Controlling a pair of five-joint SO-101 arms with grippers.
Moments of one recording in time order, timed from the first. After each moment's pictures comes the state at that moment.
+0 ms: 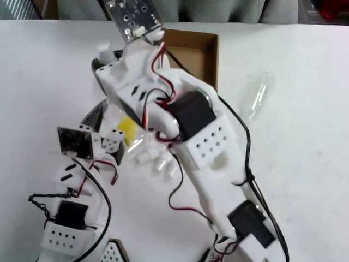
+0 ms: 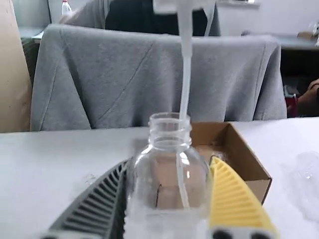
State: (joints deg) left arm 6.9 -86.0 83.2 18.2 5.4; right arm -42.8 -2.2 -34.9 70.6 -2.5
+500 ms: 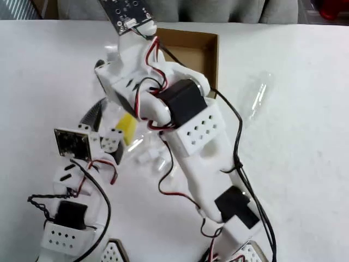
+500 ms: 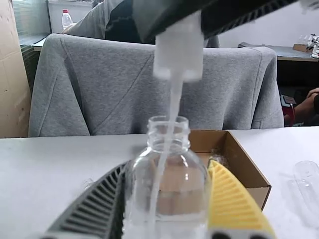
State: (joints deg) left arm 6.6 -85.8 82.9 17.6 5.4; right arm -42.4 7.6 -49.0 80.7 -2.5
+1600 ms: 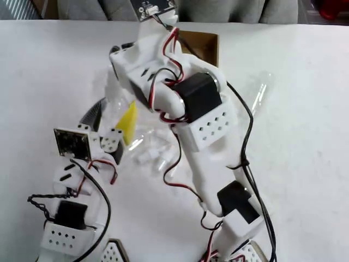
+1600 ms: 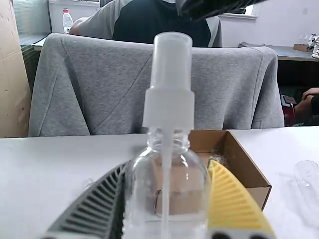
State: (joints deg) left arm 6.5 -85.8 82.9 17.6 5.4; right arm -38.3 9.0 -55.0 83.2 -3.8
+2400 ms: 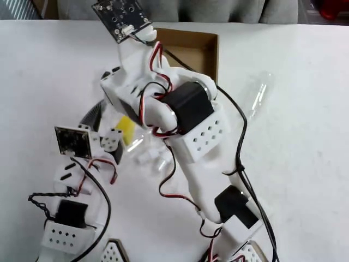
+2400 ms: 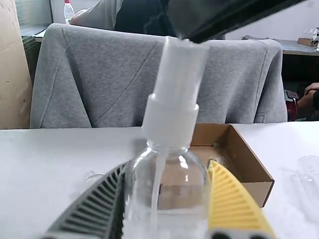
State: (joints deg) left arm 6.2 -85.3 83.1 17.6 5.7; right arm -44.0 8.7 -54.9 91.6 0.9
